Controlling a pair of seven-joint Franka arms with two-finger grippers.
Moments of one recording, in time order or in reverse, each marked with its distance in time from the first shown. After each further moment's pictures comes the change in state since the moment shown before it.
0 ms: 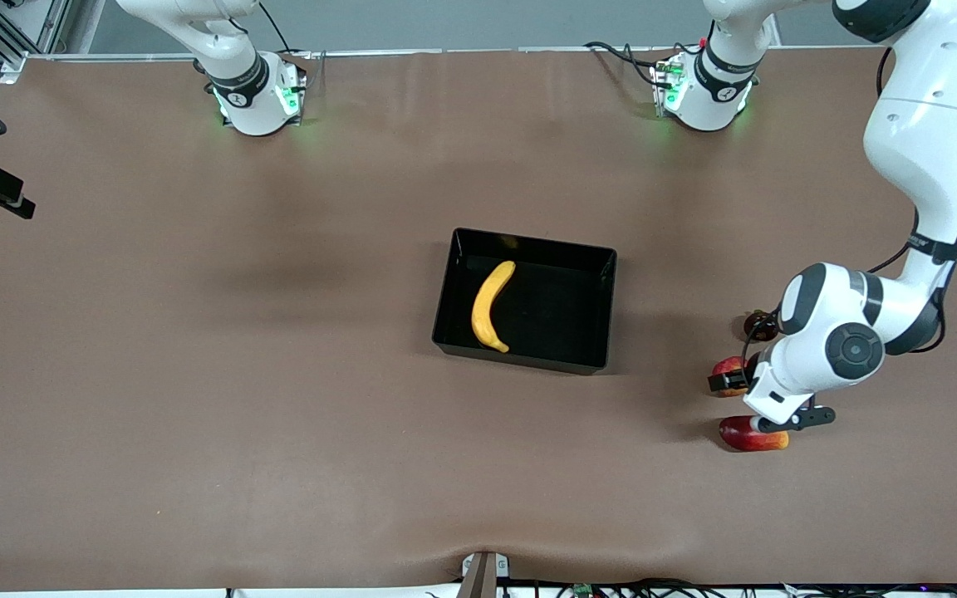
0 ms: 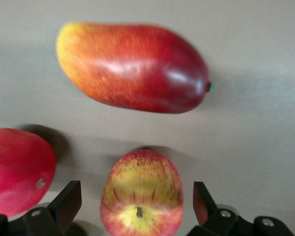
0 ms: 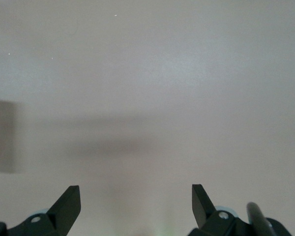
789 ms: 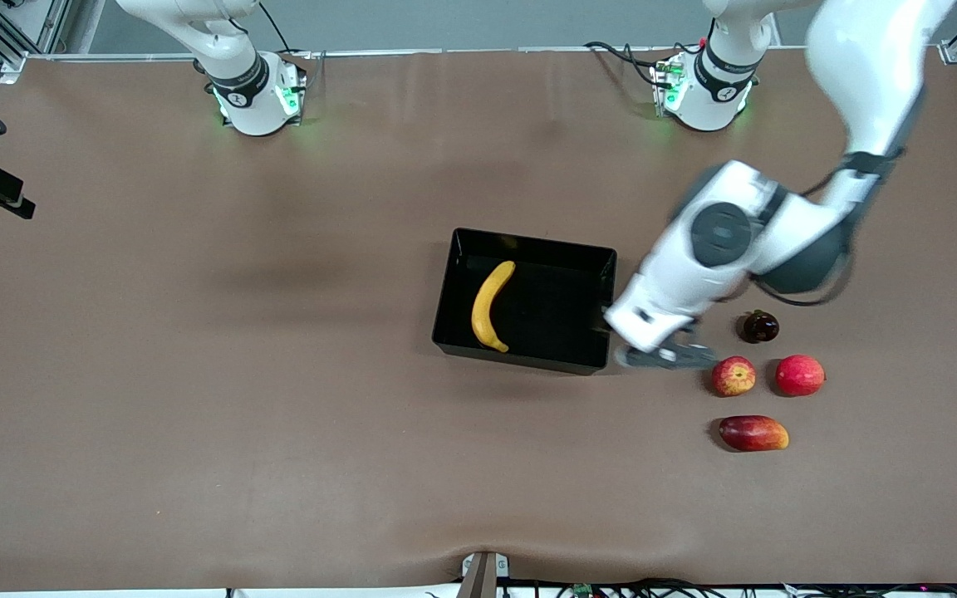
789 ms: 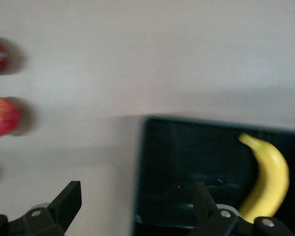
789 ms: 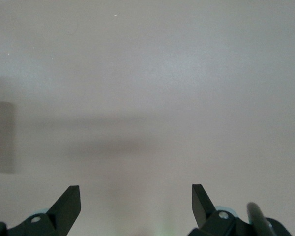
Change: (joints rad) left arm -0.181 -0.131 -0.311 0.010 0.002 -0.149 -0.188; right arm -0.001 0.000 0.000 0.000 0.000 0.000 0.000
